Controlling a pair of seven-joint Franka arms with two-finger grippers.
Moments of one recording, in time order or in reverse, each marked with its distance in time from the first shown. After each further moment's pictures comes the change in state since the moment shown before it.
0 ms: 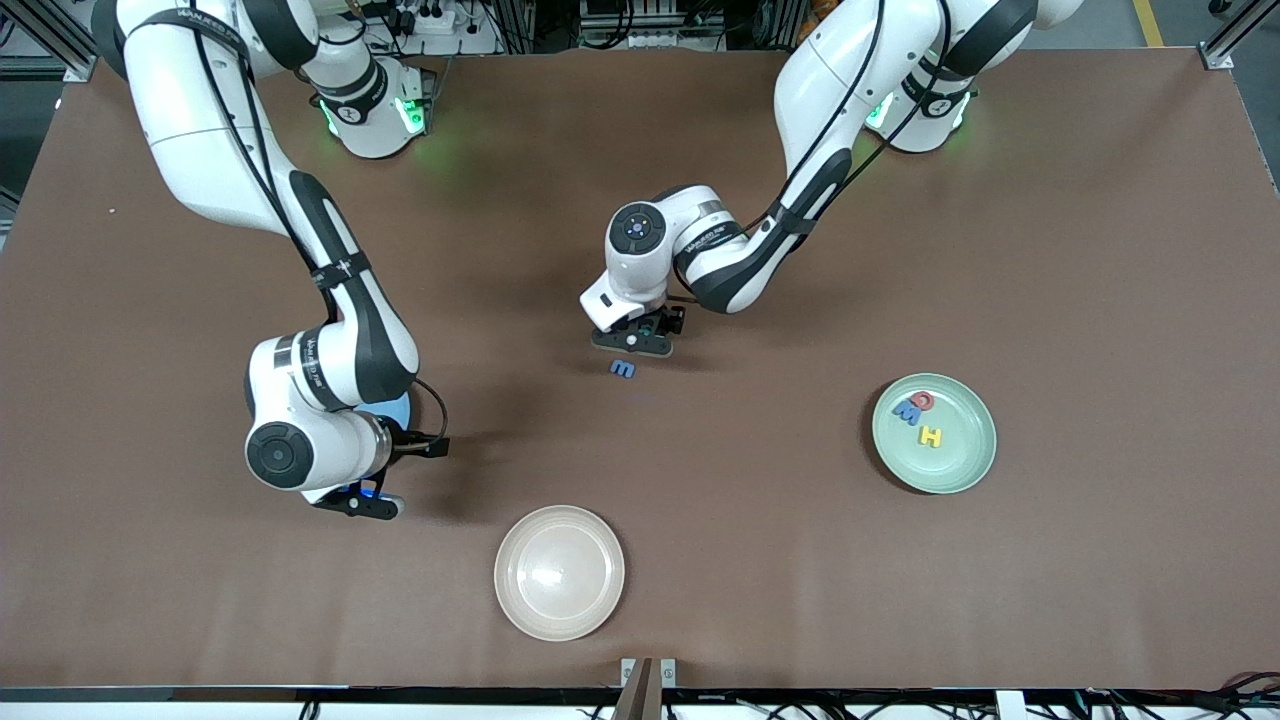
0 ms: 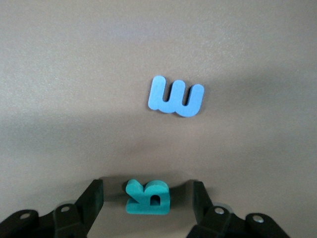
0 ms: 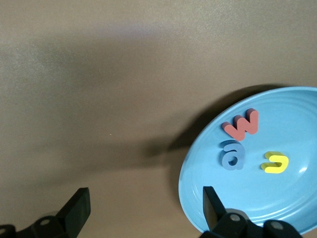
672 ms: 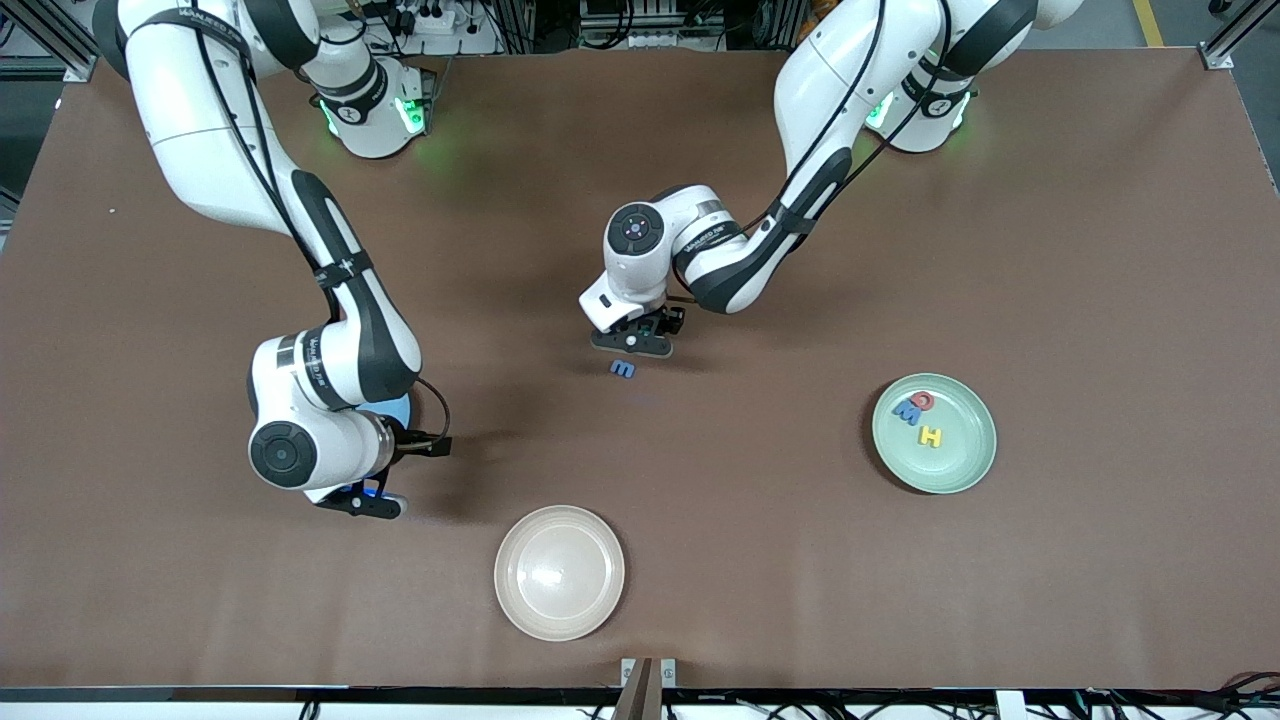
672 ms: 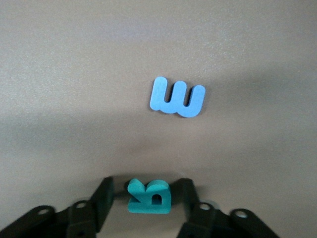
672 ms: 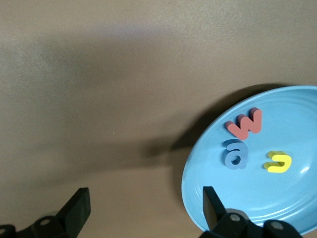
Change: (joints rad) left arm -0.001 0.000 0.000 0.006 0.000 -0.015 0.000; right arm 0.004 0.000 0.001 0.000 0.000 0.000 0.000
